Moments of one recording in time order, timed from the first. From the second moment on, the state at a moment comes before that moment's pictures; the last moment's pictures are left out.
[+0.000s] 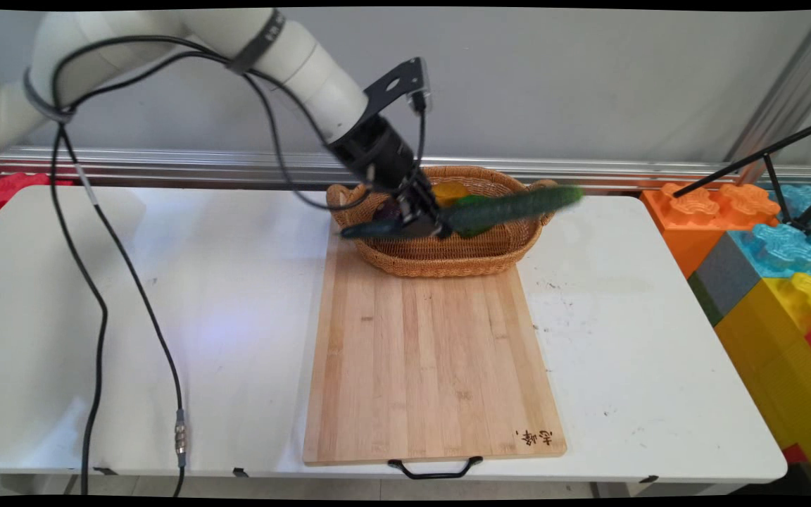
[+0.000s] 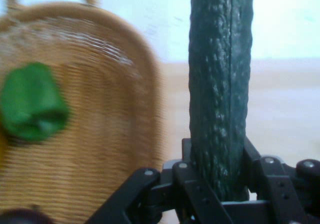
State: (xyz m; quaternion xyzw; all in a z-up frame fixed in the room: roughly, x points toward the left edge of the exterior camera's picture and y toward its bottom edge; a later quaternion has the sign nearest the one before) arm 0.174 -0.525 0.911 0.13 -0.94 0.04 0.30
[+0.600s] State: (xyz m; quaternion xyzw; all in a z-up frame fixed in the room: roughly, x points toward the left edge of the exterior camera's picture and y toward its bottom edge) arm 0.185 -0.454 0.868 0.11 -0.96 0.01 0.25
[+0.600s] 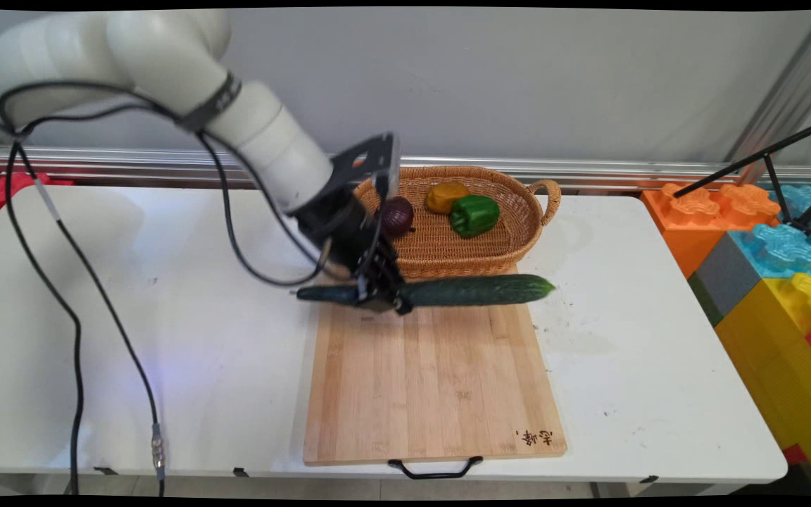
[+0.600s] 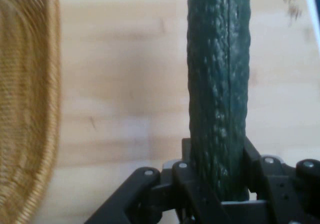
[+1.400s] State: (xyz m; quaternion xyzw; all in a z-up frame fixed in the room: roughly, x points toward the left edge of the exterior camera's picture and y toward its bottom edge) arm 0.199 -0.462 0.771 0.11 -0.97 0.09 0.20
